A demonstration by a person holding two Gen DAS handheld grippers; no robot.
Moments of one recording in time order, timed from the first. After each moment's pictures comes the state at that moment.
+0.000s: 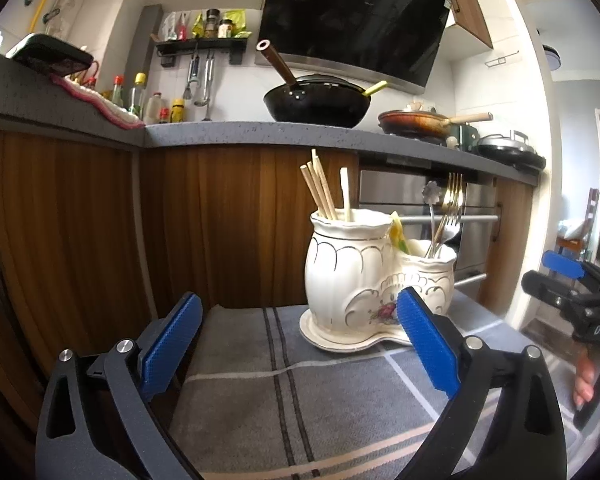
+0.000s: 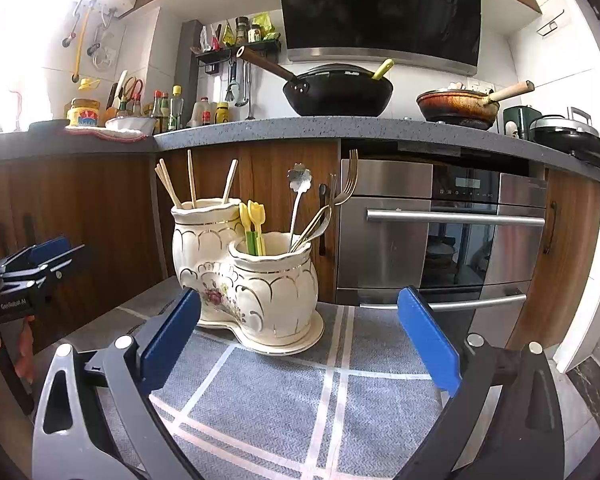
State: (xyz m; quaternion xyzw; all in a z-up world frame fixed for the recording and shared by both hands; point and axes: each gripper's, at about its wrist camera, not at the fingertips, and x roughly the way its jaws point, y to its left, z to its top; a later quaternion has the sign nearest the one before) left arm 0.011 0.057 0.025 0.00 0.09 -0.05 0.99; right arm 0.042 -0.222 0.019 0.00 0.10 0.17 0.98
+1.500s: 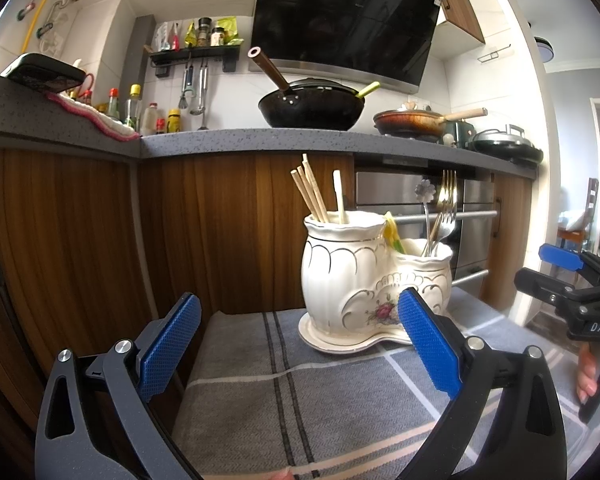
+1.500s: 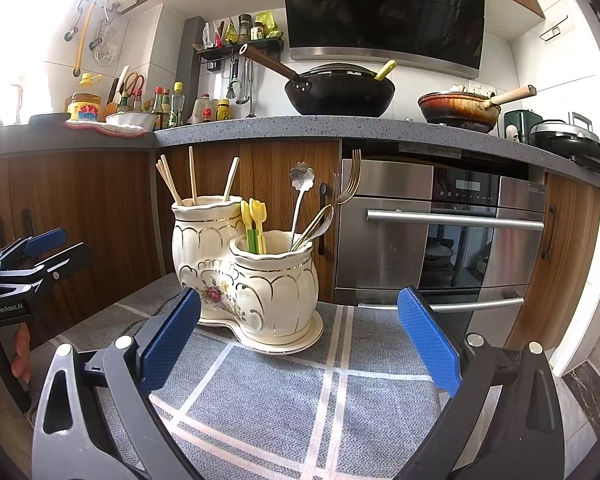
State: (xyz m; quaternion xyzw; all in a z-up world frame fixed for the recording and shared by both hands) left arm 0.010 0.051 0.026 0.02 0.08 -0.05 1.00; right arm 0.040 -0.217 0.019 -0.01 0.10 0.17 0.98
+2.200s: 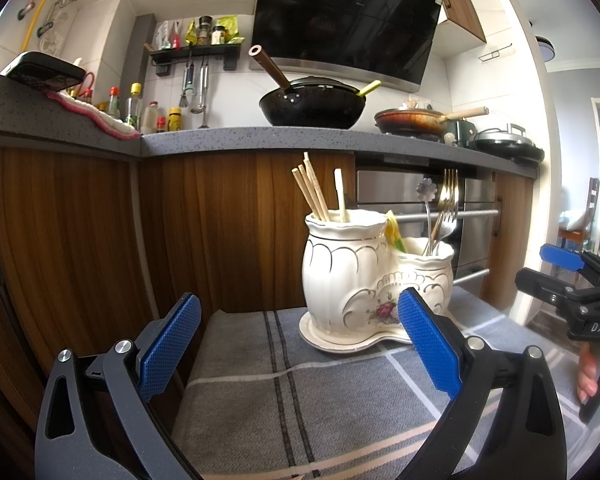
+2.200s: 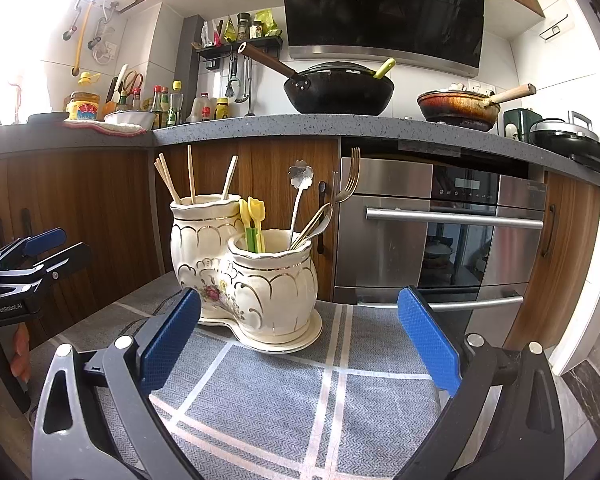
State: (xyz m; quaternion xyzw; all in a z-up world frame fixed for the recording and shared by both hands) left arm 0.012 0.052 0.025 0.02 0.08 -0.04 1.00; right arm 0.041 -0.218 0.019 -0.01 0.10 0.17 0.98
